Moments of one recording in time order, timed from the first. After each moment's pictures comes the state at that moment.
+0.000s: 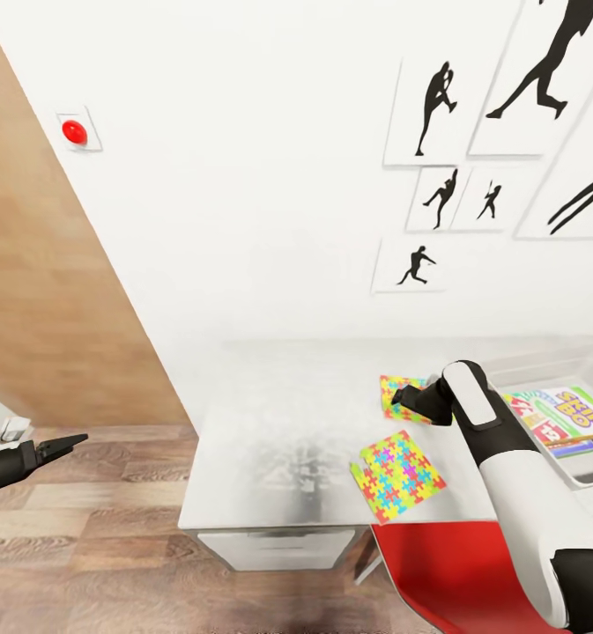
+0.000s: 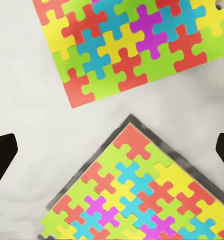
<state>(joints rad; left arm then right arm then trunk) -0.68 0.42 0.90 -0.86 -0.54 0.74 -1.56 -0.93 -0.13 0.04 -0.91 -1.04 1.01 -0.77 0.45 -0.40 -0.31</state>
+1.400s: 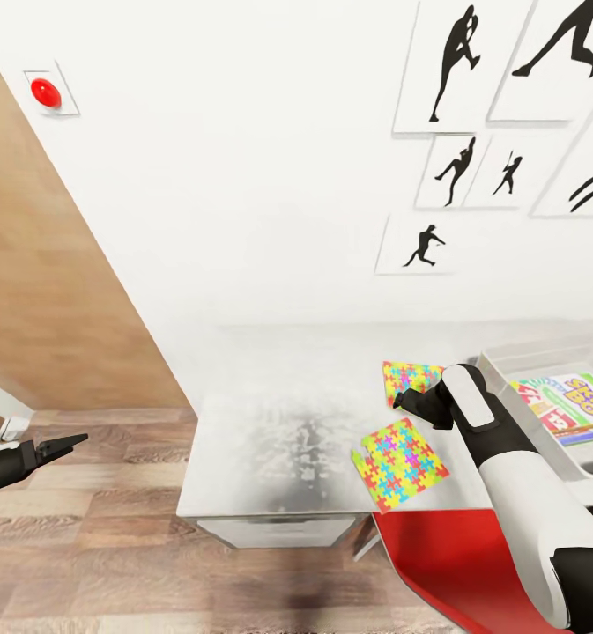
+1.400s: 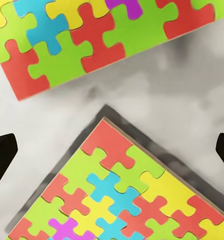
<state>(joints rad) -0.68 0.42 0.90 -0.86 -0.54 0.74 -1.56 -0.93 -0.14 0.05 -0.88 -1.04 0.97 -0.77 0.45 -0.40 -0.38</state>
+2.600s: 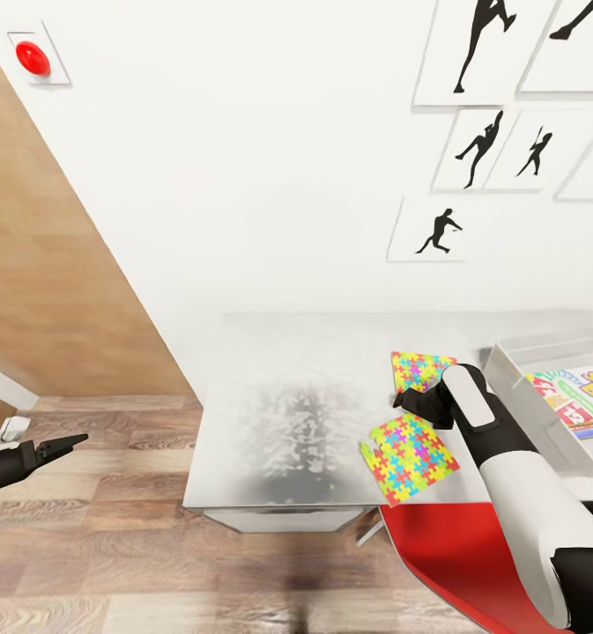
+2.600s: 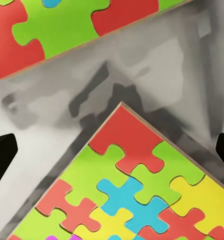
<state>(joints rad) -0.68 0.42 0.90 -0.86 -0.54 0.74 -1.56 -0.93 -0.14 0.05 -0.88 -1.04 0.98 -0.77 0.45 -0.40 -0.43</state>
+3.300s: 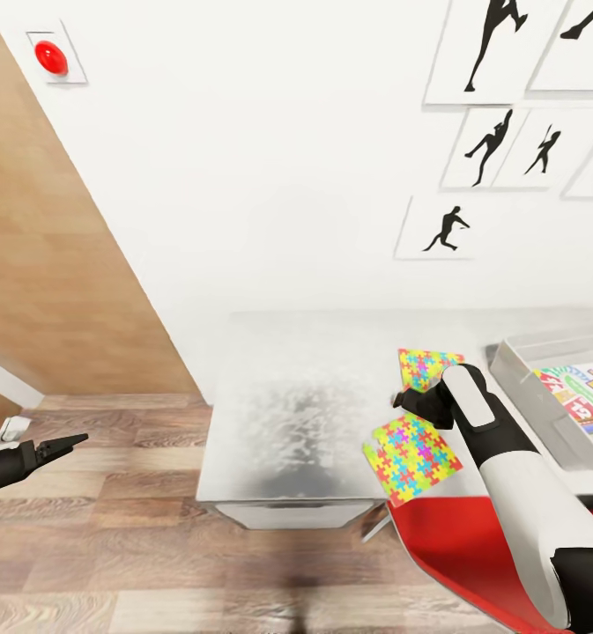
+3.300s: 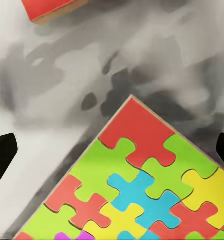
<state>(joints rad) -0.68 0.42 0.90 -0.86 -0.54 0.74 -1.56 -0.93 -0.14 0.05 -0.88 -1.04 0.98 -0.77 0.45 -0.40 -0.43</state>
